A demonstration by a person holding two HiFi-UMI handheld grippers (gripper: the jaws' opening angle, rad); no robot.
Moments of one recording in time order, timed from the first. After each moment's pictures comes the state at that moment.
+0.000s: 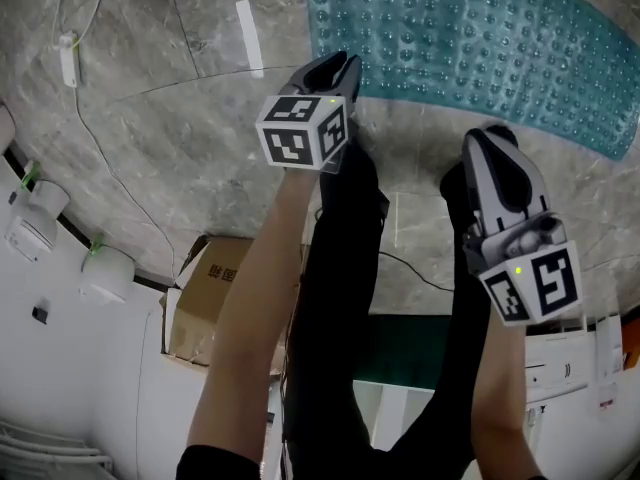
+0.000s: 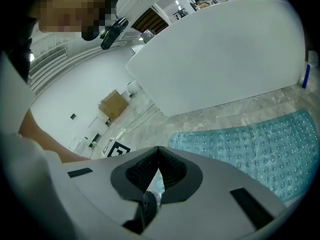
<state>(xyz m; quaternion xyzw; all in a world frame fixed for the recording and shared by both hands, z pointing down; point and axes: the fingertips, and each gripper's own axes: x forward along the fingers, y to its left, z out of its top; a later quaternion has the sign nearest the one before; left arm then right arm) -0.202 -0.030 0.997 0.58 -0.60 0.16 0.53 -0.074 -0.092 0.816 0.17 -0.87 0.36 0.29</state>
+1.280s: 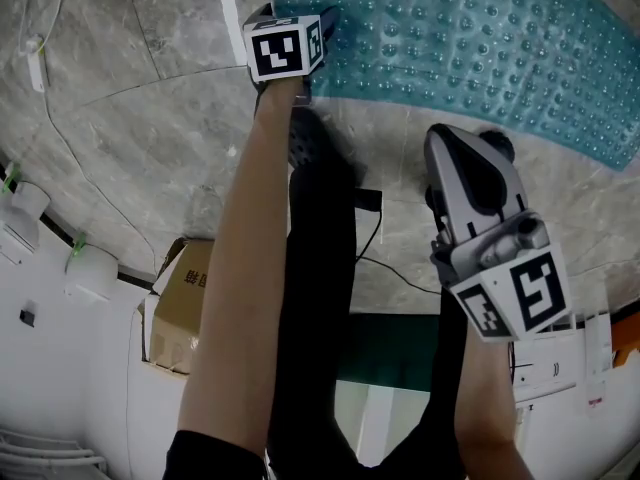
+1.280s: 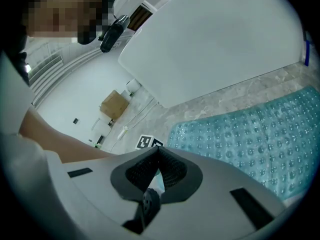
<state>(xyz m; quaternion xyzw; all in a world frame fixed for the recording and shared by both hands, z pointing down) -0.262 -0.045 1.158 0.49 -0.64 0.28 0.52 -0.081 -0.075 0.884 0.15 -0.85 0.41 0.29</state>
